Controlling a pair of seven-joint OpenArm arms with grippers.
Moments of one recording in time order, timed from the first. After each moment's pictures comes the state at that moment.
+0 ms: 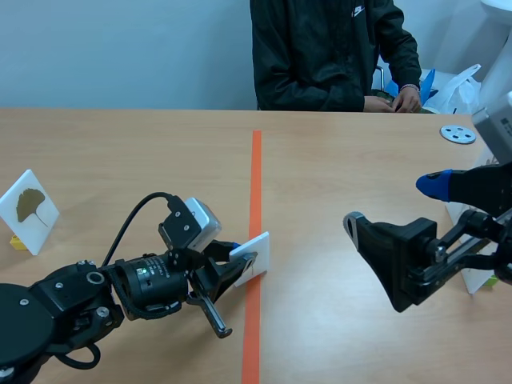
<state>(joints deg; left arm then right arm) -7.9 -19.6 37.9 57.7 -3.3 -26.4 -25.4 -32.5 20.0 11.9 115.8 22.2 35.4 -14.1</state>
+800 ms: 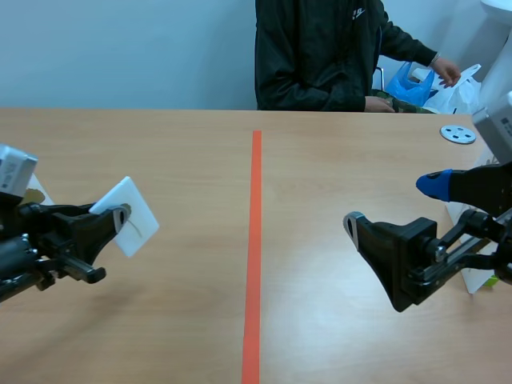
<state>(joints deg) 21.0 -28.3 0.5 90.6 -27.7 -29.0 -4.9 -32.5 20.0 11.9 115.8 22.2 35.4 -14.1</state>
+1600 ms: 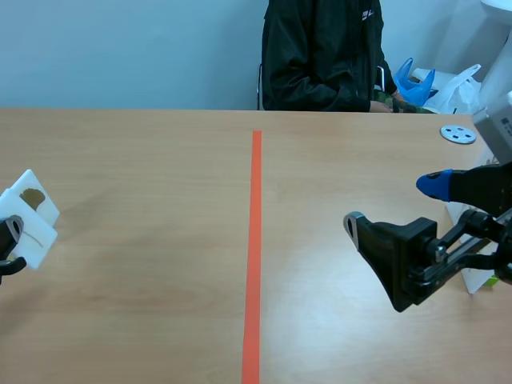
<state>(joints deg) 28.9 -21.3 -15.1 90.1 -31.2 -17.0 -5.0 -32.5 20.0 11.9 115.8 22.2 35.4 -14.1</state>
